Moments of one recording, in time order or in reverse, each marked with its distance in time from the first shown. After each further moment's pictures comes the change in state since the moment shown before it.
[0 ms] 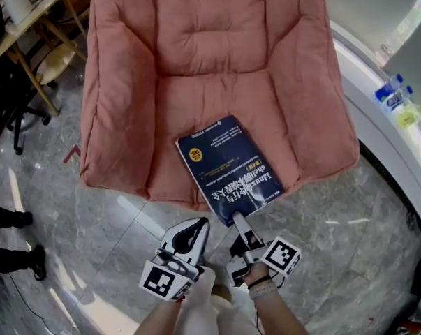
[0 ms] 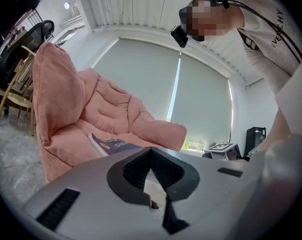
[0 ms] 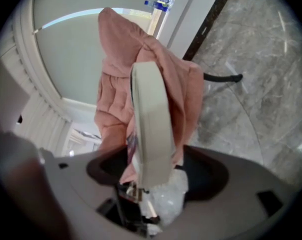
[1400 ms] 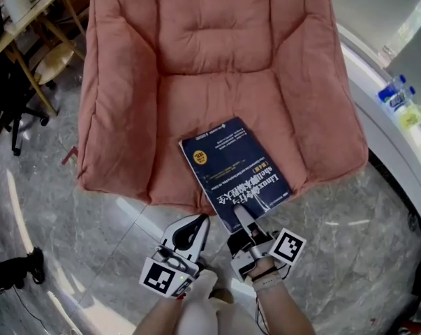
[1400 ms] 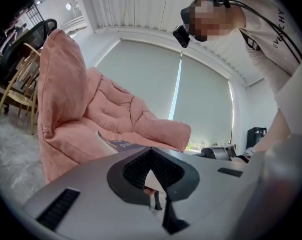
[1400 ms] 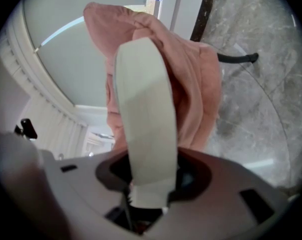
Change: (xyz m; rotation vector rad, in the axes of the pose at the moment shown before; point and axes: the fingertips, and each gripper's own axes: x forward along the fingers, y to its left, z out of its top) left arm 0.007 0.024 -0.010 -0.006 -0.021 0.000; right arm 0.034 0.027 0.005 0.044 0.061 0.221
